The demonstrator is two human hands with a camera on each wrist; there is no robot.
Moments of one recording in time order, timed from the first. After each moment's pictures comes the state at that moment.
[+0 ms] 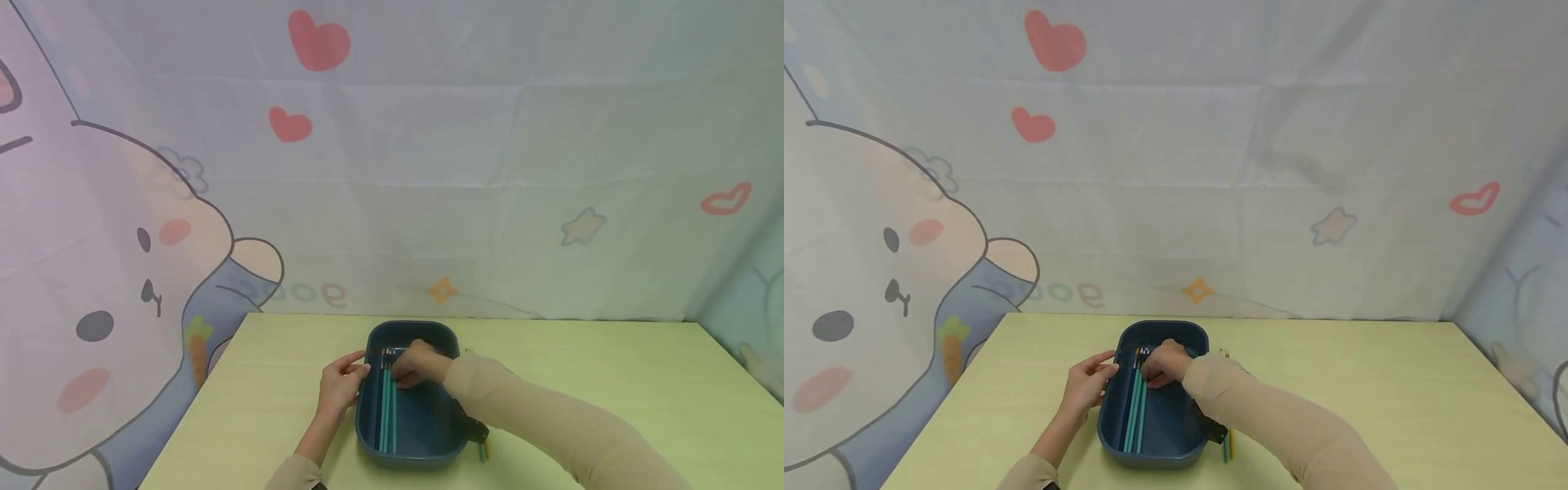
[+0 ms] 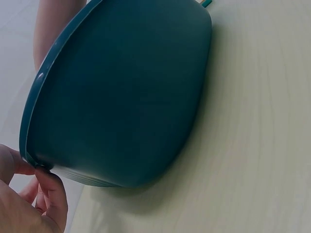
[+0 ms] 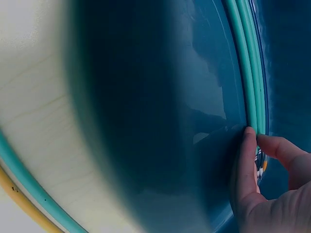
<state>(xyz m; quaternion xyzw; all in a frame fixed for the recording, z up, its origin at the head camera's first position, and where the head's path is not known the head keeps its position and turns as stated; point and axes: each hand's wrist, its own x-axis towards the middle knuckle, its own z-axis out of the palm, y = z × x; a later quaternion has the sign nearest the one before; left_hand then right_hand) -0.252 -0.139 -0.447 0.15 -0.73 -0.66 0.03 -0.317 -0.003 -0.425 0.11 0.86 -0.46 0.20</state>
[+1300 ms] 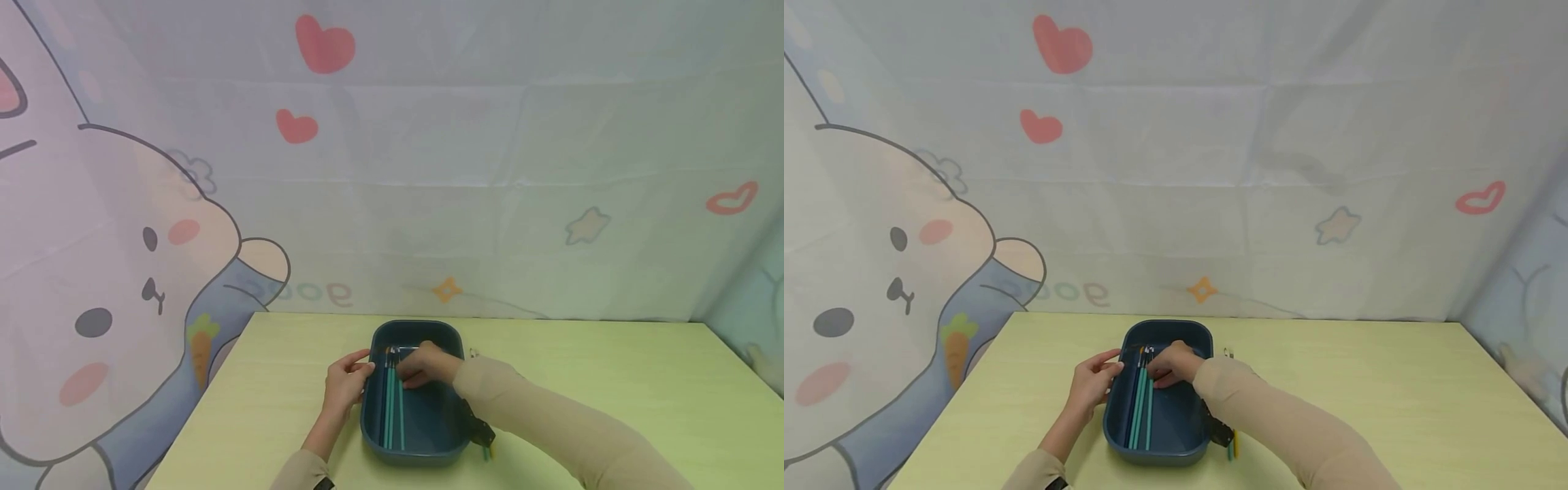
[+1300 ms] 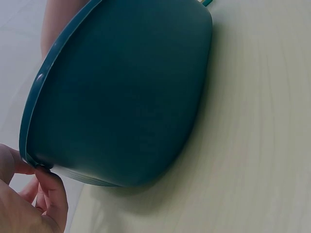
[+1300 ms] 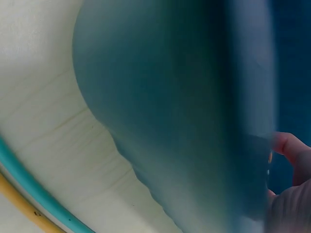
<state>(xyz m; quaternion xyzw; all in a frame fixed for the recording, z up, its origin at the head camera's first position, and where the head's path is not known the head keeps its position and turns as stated) -0.252 -0.140 -0.447 0.15 -0.74 -0.66 0.04 -0.318 0.006 -0.434 0.10 0.84 -0.49 0.23</state>
